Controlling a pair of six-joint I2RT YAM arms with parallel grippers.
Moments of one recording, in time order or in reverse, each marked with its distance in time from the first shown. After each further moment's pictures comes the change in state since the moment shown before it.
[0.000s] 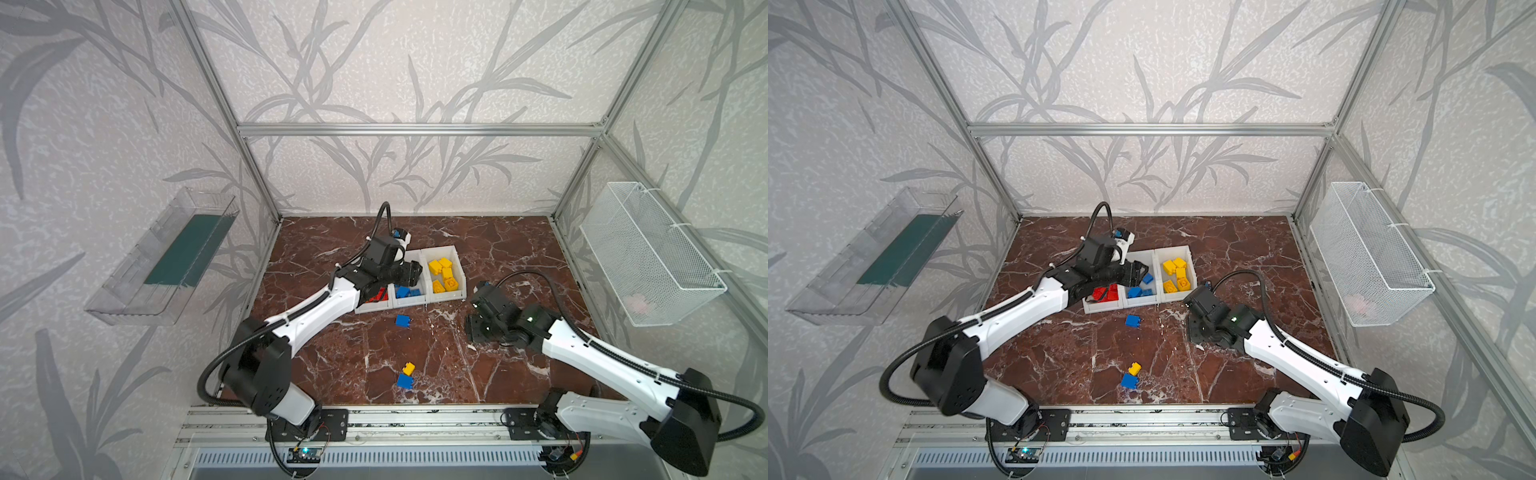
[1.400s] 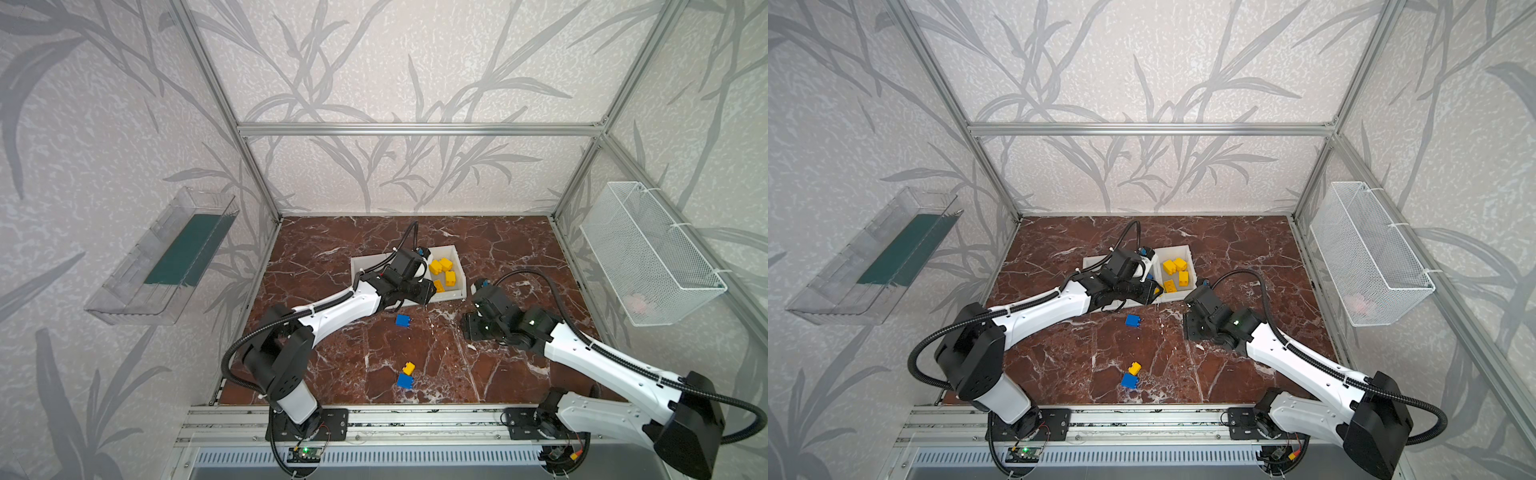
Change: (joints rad) left arm -0.139 0.213 0.099 -0.035 0.060 0.015; right arm -0.017 -0.073 -0.069 0.104 -0.023 -0.011
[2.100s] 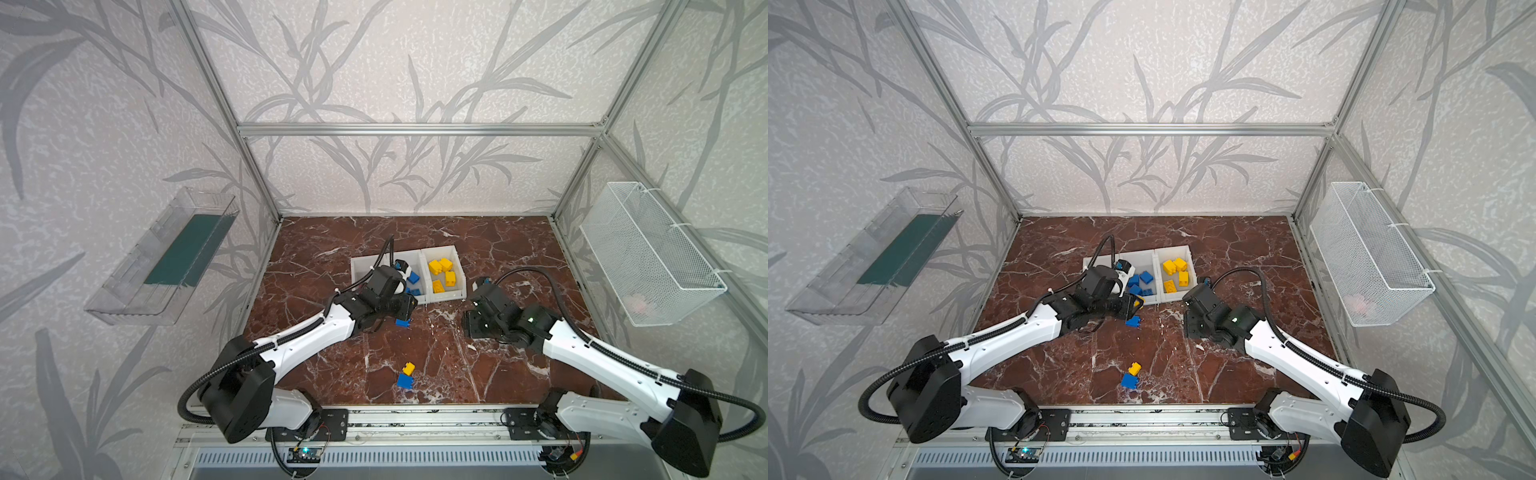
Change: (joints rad) left arm 0.013 -0.286 -0.290 0.011 -0.060 -0.076; right arm 0.002 0.023 0.041 -0.037 0.029 0.018
